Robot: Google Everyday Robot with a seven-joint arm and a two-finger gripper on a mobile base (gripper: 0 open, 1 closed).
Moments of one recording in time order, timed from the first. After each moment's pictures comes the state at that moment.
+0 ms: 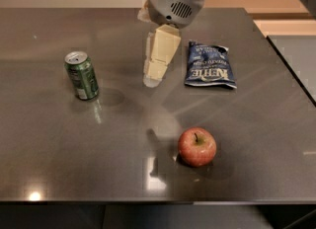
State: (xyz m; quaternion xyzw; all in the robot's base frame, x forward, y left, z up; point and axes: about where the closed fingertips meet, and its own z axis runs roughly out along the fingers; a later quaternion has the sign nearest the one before) arm 0.515 0.018 0.990 -0.73 0.63 0.10 0.22
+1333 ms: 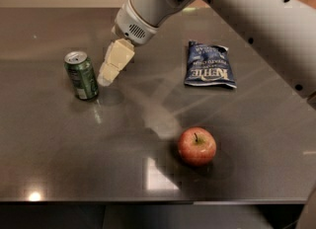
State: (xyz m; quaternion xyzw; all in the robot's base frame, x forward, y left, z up) arm 0.575 0.113 0.938 -0.66 0.66 0.21 0.29
